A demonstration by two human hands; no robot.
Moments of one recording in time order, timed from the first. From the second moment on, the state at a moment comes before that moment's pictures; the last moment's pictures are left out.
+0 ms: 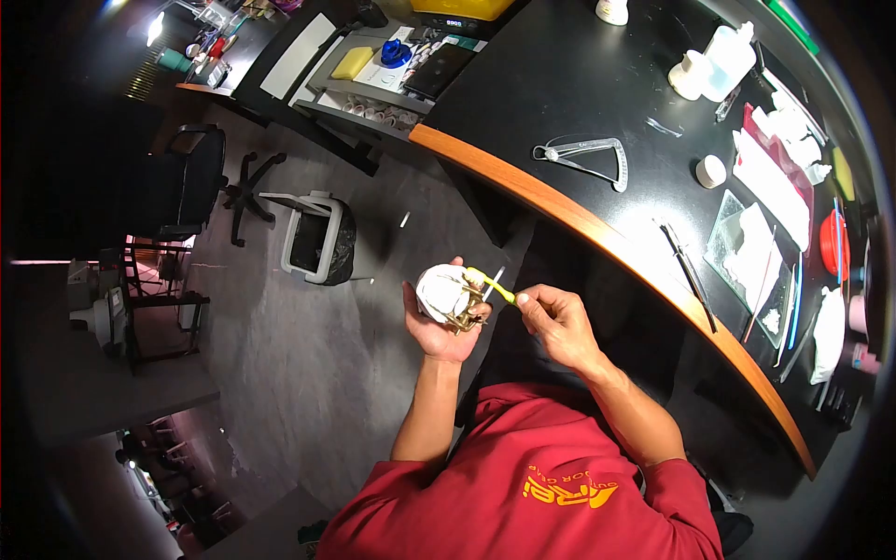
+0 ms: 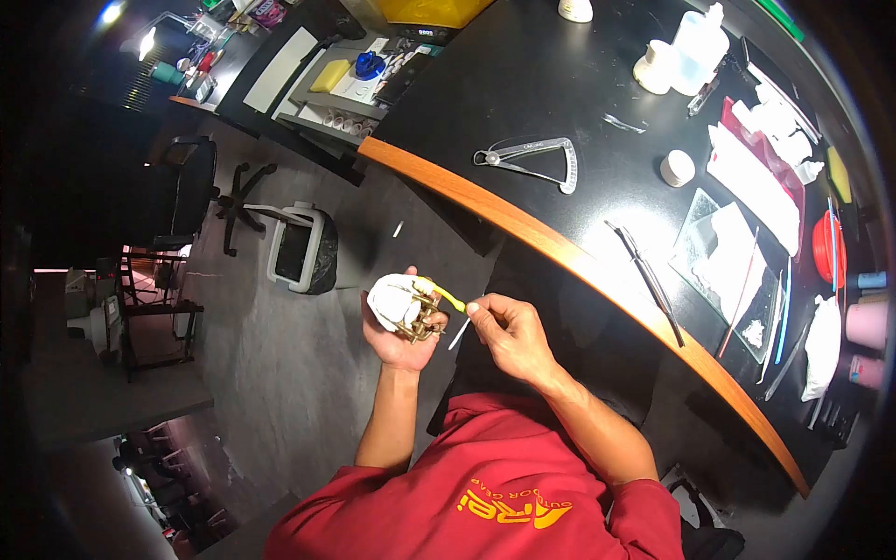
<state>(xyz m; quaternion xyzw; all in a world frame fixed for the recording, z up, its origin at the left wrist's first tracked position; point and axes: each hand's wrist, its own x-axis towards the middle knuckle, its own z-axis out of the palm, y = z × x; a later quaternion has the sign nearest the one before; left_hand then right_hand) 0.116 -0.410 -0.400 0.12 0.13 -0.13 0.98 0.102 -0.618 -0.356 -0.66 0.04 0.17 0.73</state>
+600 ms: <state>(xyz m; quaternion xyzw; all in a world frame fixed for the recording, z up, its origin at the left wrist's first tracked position) 0.113 -0.414 -0.383 0.21 0.19 -0.10 0.95 0.105 -0.602 -0.351 -0.73 -0.01 0.08 0.68</state>
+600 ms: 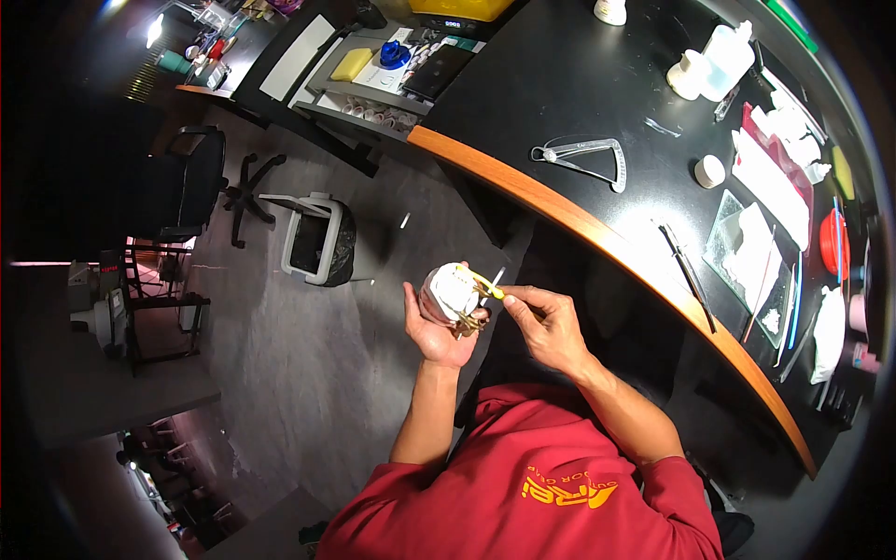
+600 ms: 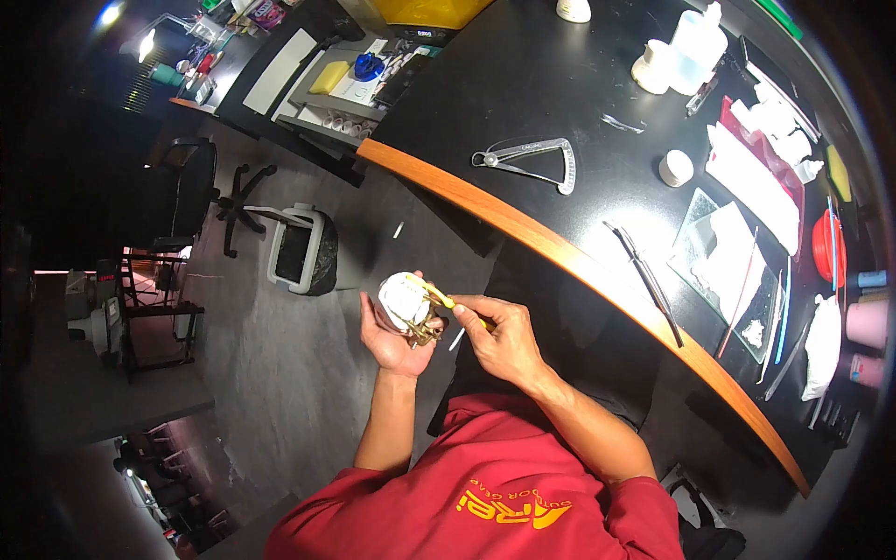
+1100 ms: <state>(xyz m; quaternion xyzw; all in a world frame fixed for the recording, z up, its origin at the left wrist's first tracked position) 0.114 -0.415 -0.376 0.21 0.18 -0.12 0.95 0.099 -0.611 -0.364 -0.79 -0.06 -0.05 0.60</state>
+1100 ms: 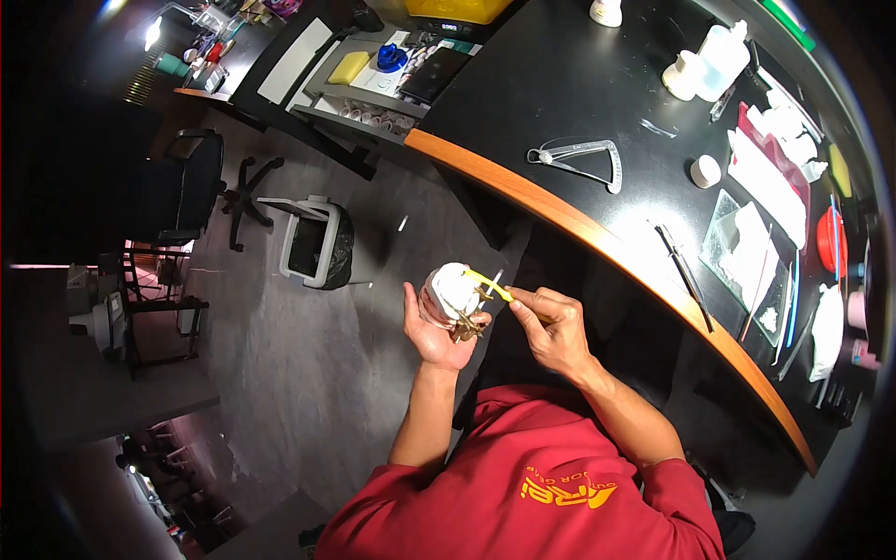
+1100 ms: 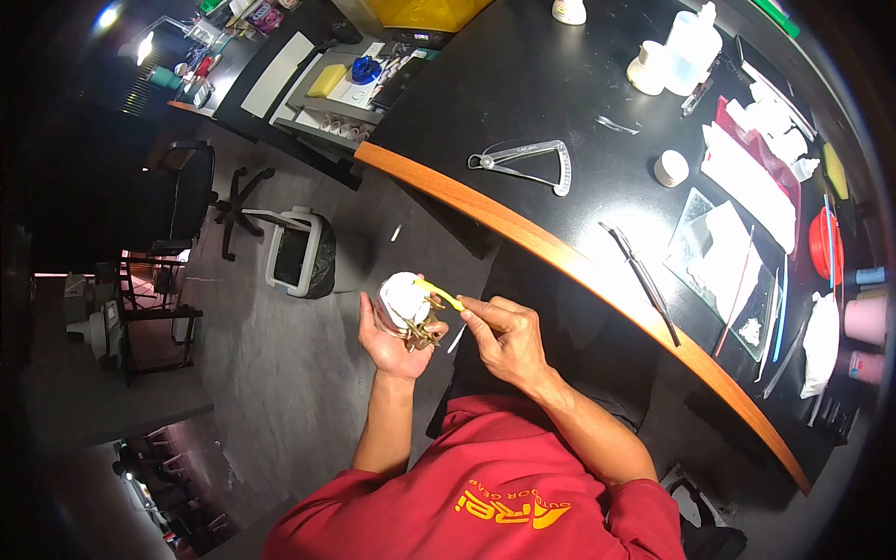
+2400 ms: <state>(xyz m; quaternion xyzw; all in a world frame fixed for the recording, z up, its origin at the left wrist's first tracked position) 0.115 -0.429 -0.393 0.54 0.23 0.07 0.81 0.076 -0.613 -0.369 -0.84 -0.11 -0.11 0.52</state>
